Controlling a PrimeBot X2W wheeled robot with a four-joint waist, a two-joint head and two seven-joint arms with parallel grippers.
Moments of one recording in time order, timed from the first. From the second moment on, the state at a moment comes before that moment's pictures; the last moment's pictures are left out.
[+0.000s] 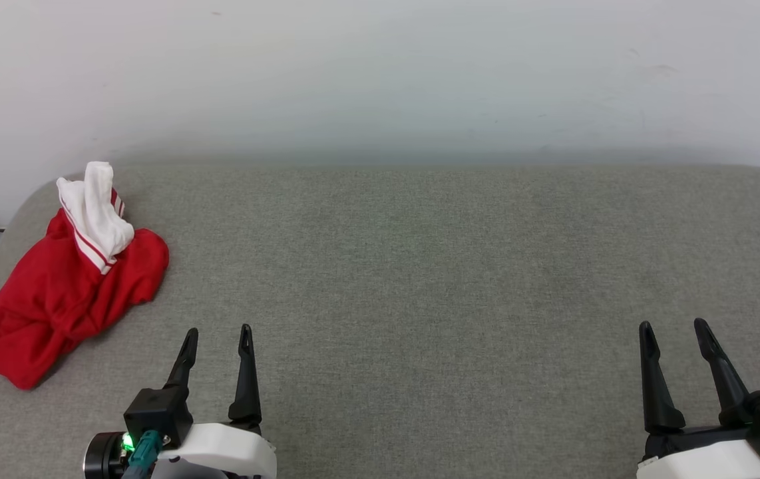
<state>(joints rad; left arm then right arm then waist) 0.00 0.05 -0.07 0.14 -0.17 0.05 -0.26 0.09 -0.05 -0.07 0.00 0.12 0.13 -0.26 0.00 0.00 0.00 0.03</state>
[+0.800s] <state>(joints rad) 0.00 0.05 -0.04 0.16 -0.17 0.04 -0.26 0.10 -0.05 -0.05 0.00 0.14 0.13 -0.26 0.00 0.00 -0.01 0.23</state>
